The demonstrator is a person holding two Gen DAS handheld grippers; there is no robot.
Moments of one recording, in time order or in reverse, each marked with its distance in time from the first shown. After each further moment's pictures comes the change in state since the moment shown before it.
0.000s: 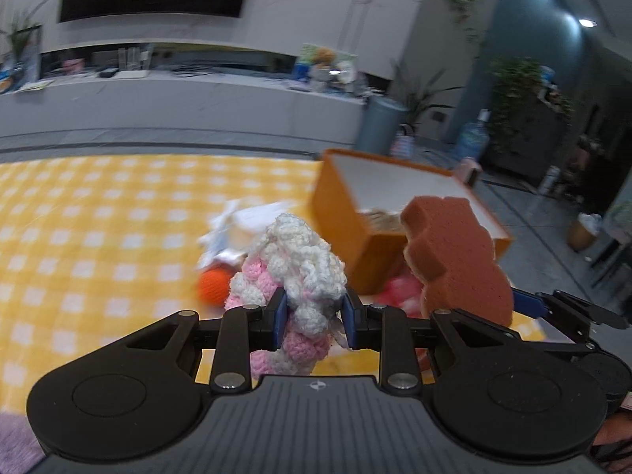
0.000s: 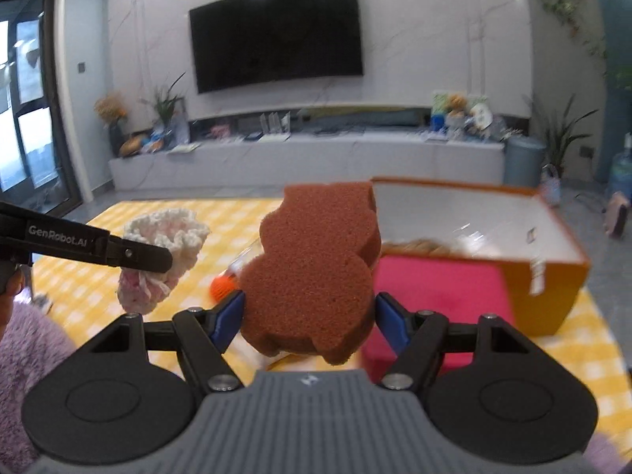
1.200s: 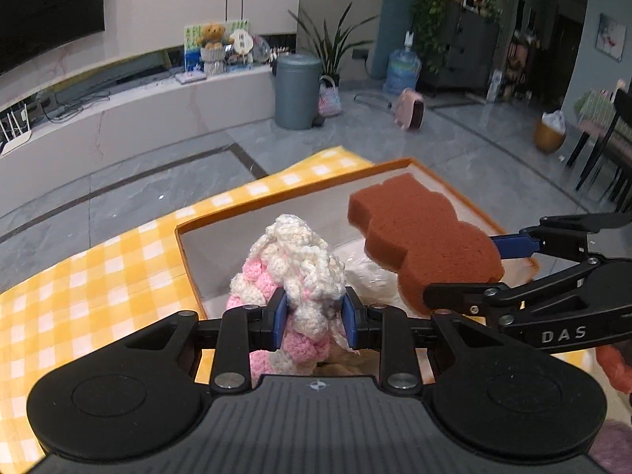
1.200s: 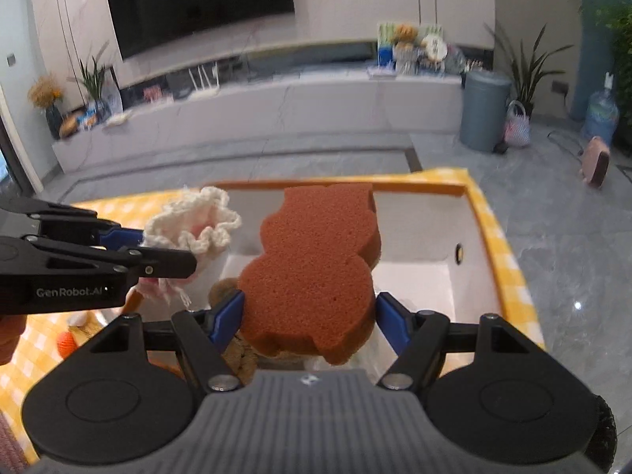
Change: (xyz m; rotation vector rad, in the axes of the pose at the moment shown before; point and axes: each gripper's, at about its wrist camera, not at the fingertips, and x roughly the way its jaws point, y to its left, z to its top) left arm 0.210 -0.086 0.097 0.345 0.136 -0.082; right arm 0.145 -0.184 0.089 0.102 0.263 -0.076
